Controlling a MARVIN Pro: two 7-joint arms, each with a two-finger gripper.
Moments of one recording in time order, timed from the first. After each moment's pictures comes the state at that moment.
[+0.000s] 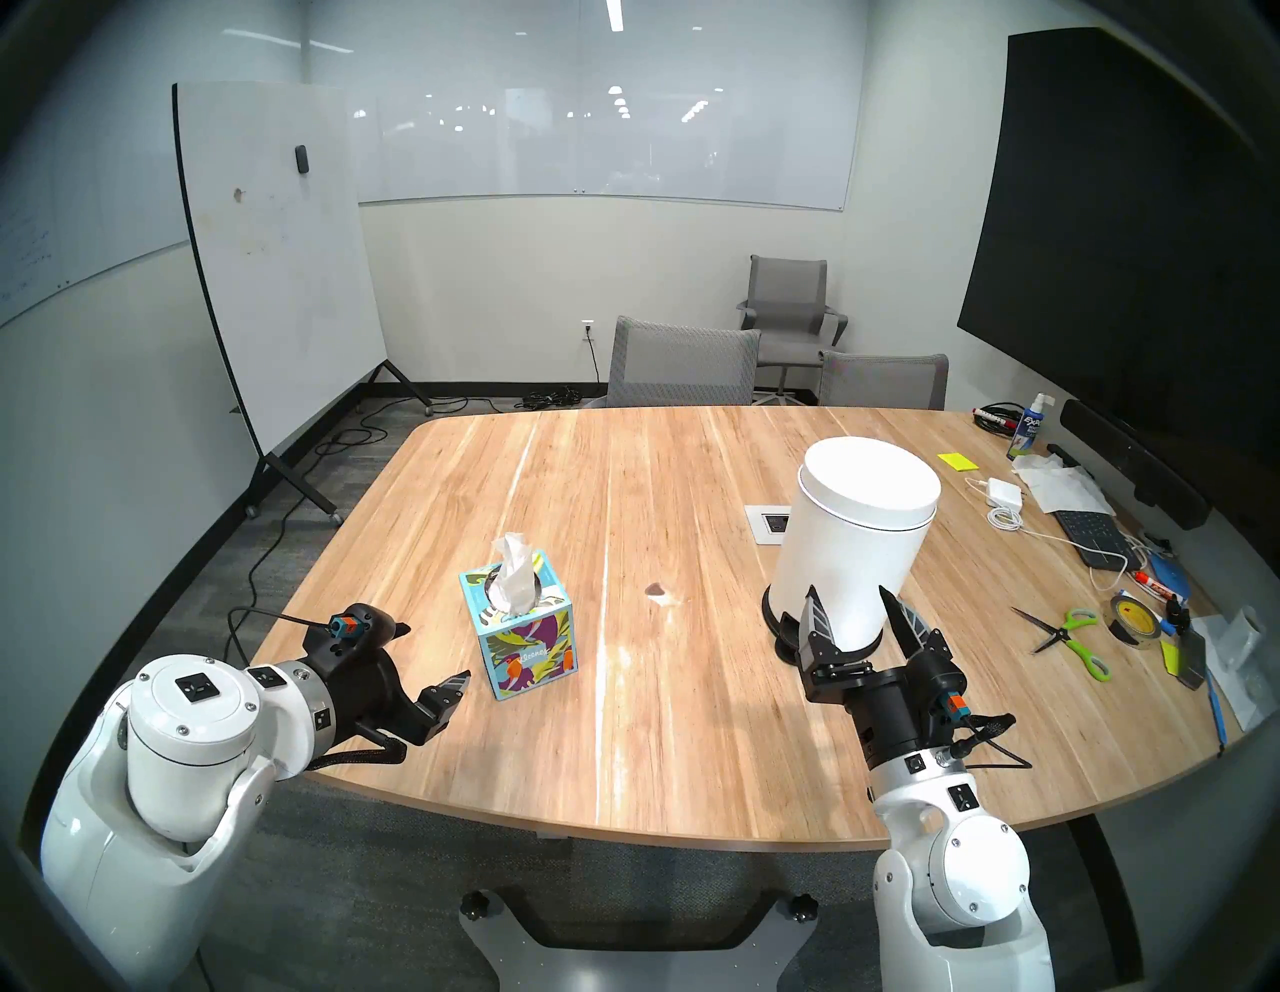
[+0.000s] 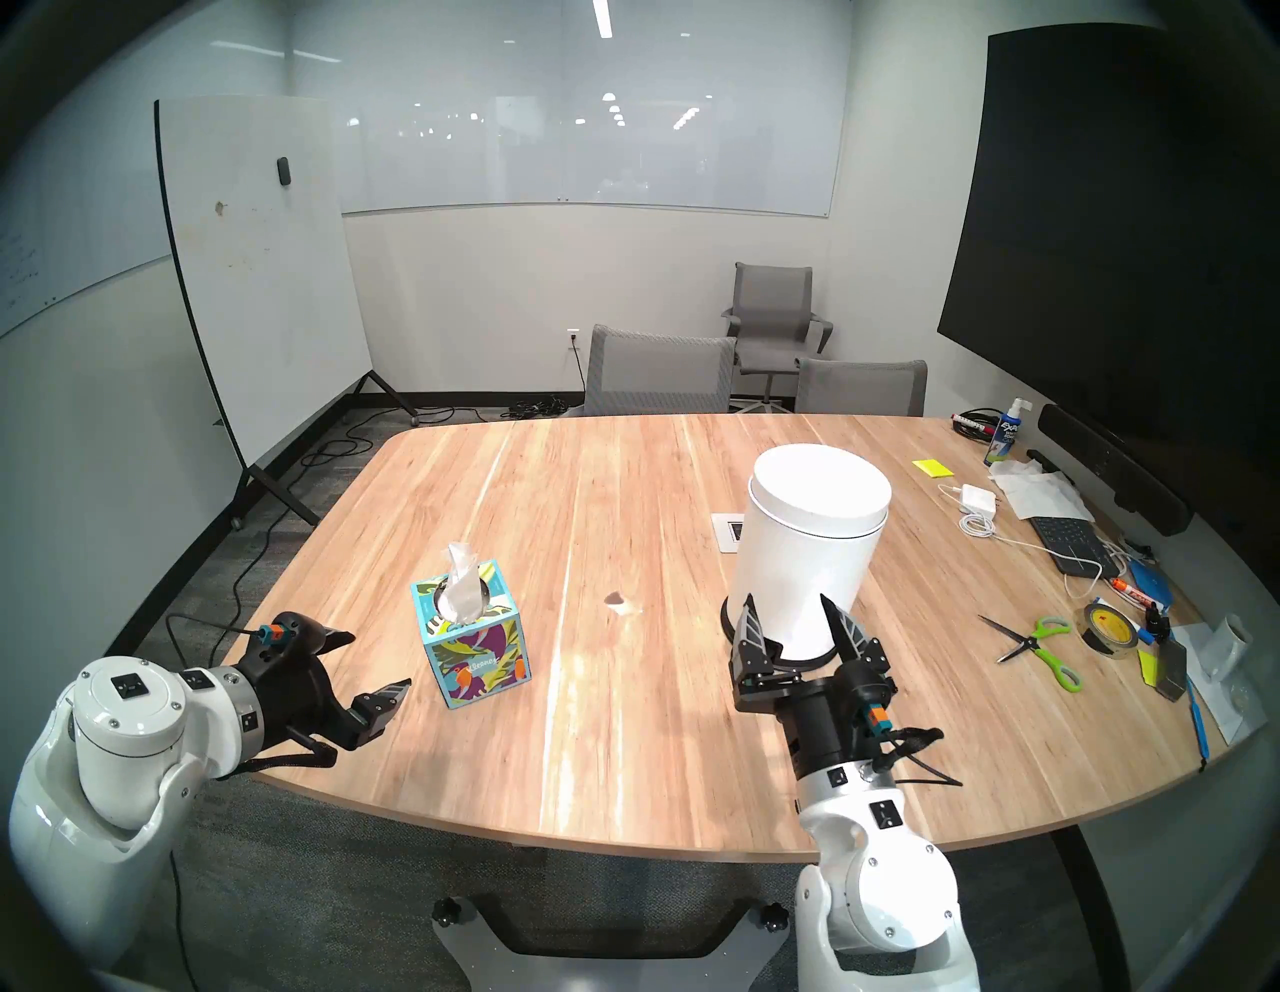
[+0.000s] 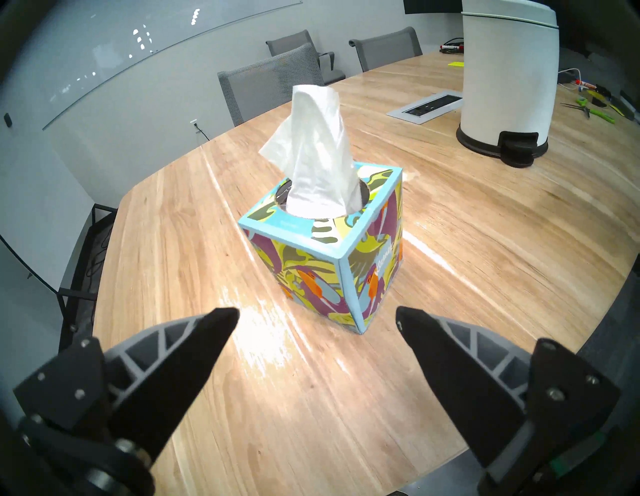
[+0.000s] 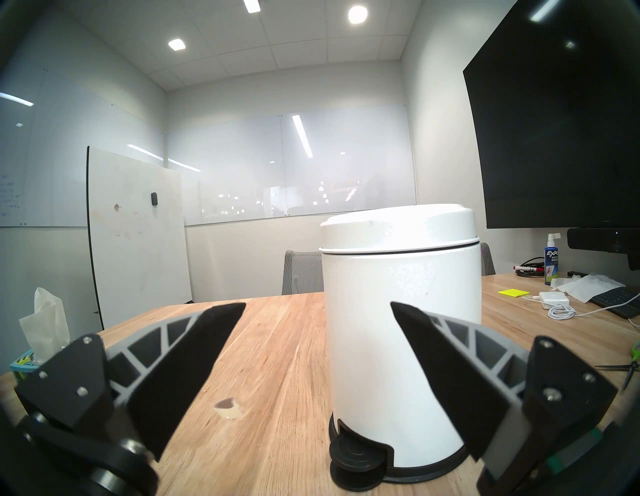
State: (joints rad) left arm 2.13 -0.95 -1.83 -2.36 -0.22 0.74 -0.35; right arm -2.13 -1.64 1.63 -2.12 0.08 -0.19 0.19
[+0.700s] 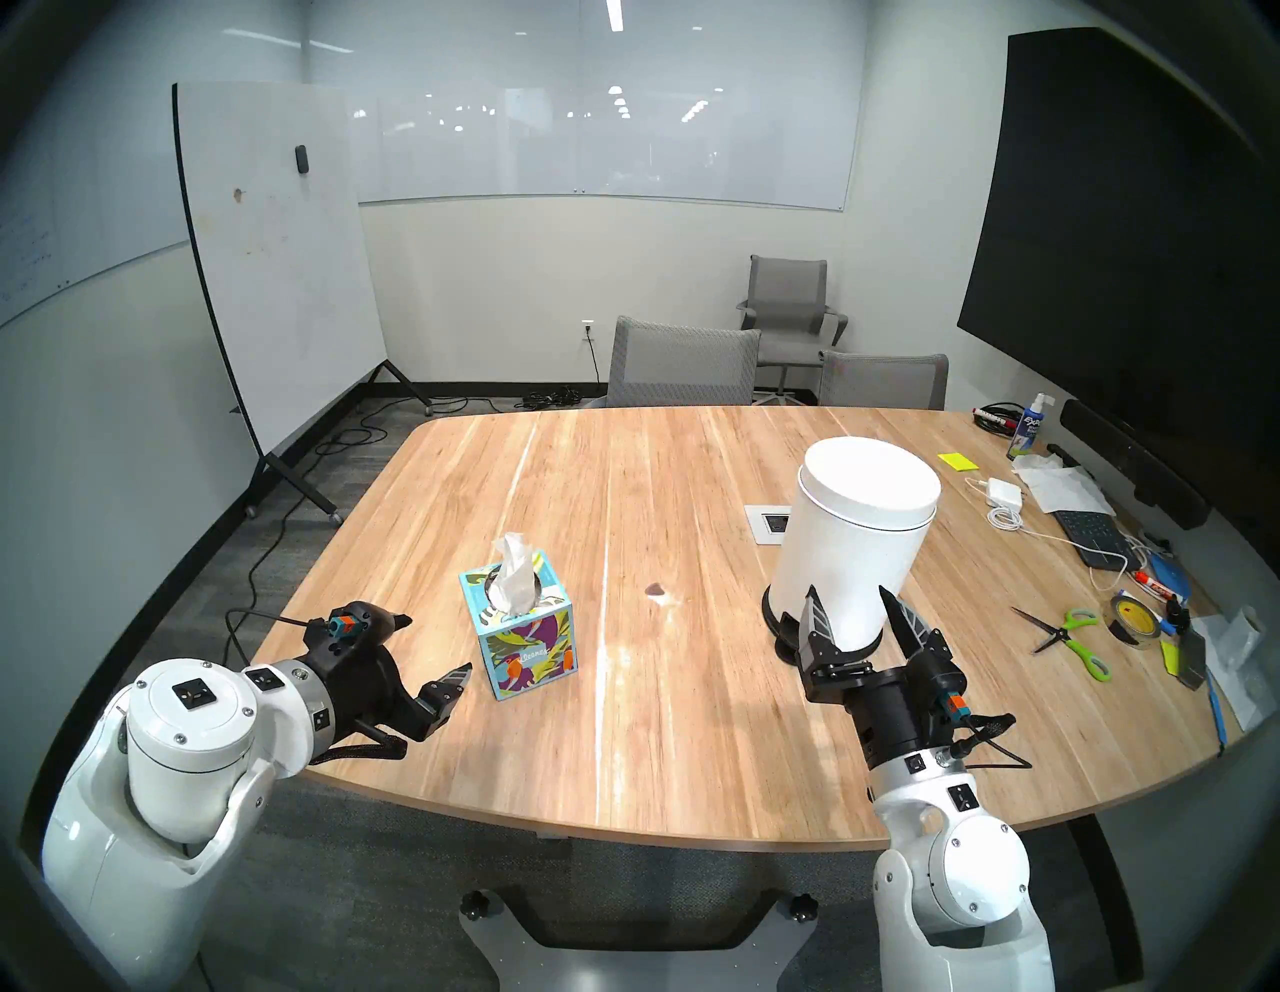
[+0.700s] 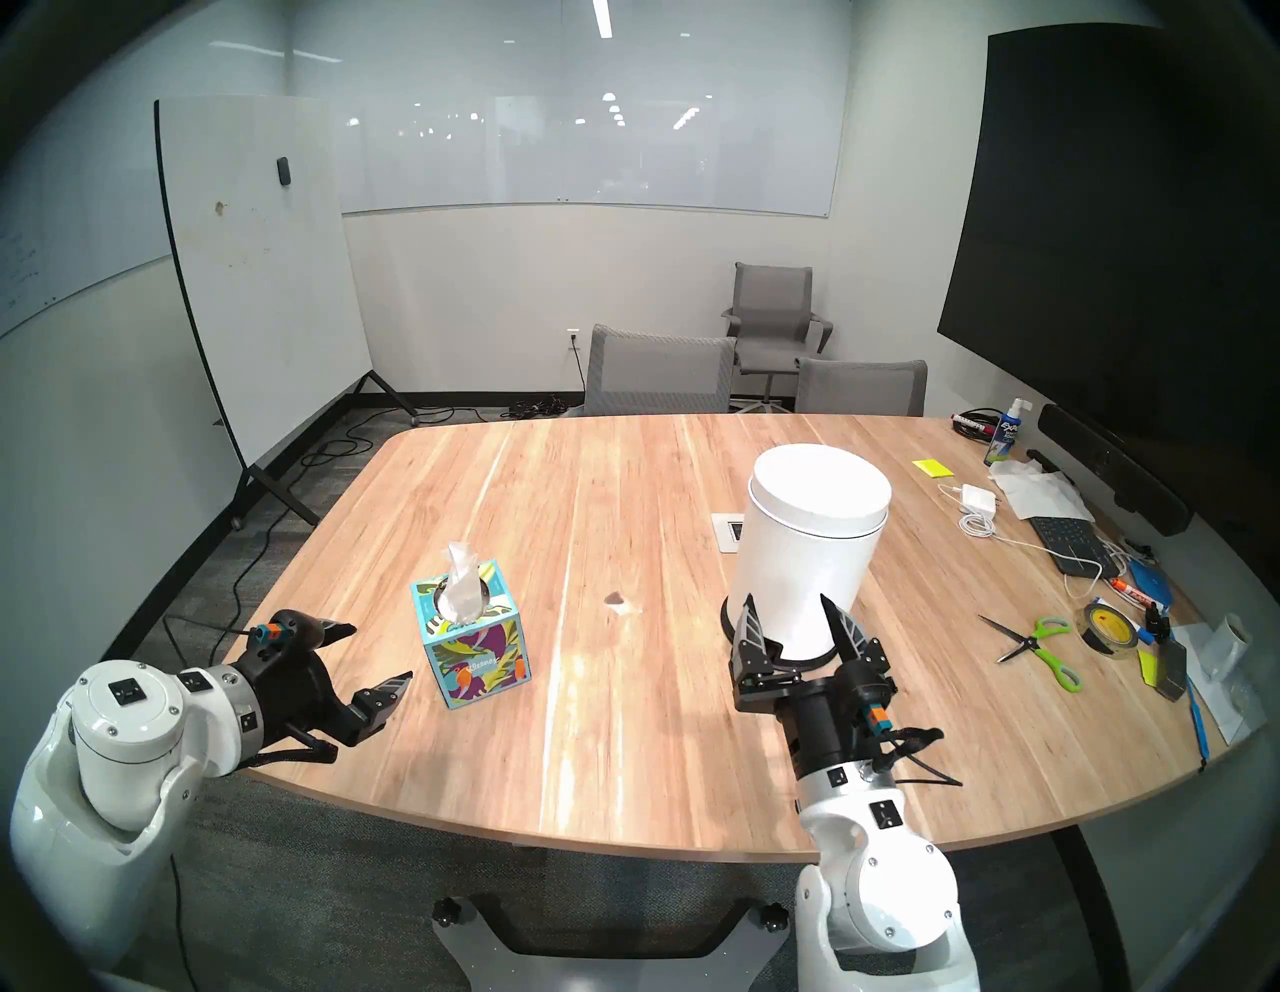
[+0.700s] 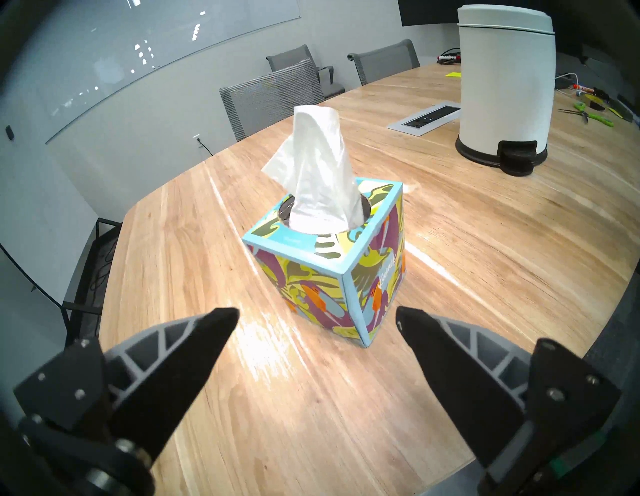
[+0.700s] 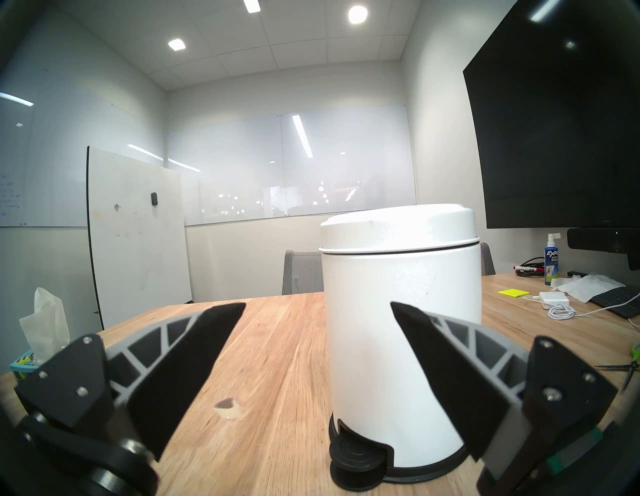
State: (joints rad) left arm 2.14 -0.97 -1.83 -2.36 -0.21 0.67 -0.35; right arm -2.13 -1.64 1.63 -2.12 0.08 -0.19 0.19
